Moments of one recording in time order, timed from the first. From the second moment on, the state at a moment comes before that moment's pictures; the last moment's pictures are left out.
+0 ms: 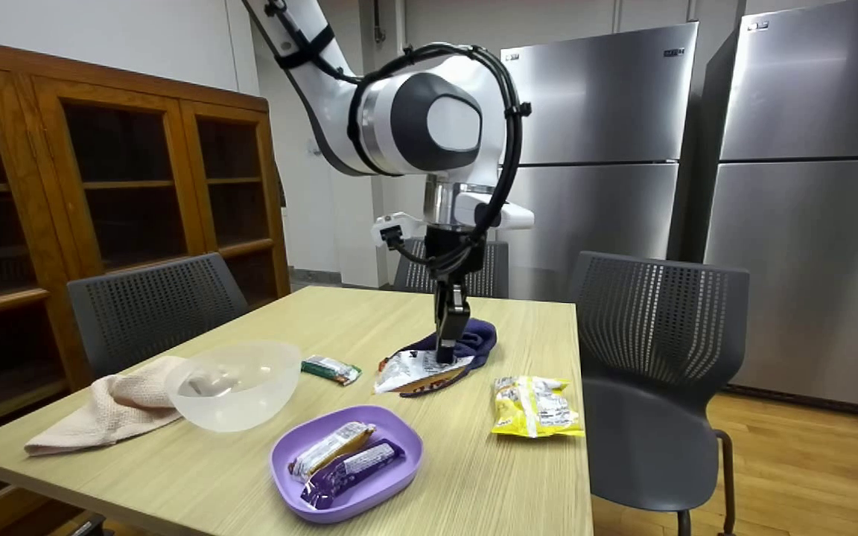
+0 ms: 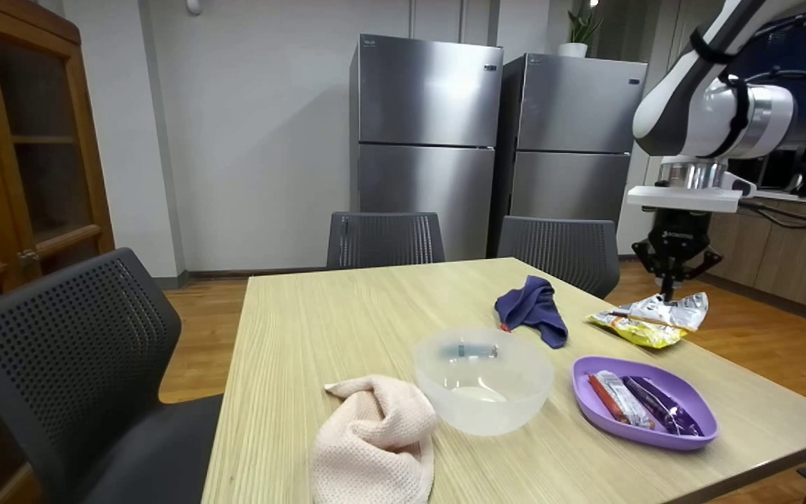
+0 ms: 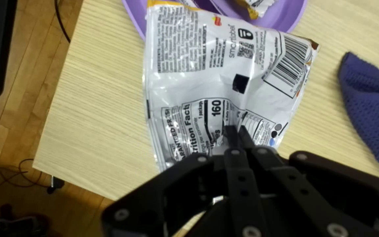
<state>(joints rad) -0.17 0.24 -0.29 -2.25 0.14 2.37 0.60</state>
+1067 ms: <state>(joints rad) -0.02 0.11 -0.10 -2.30 0.14 2.37 0.54</state>
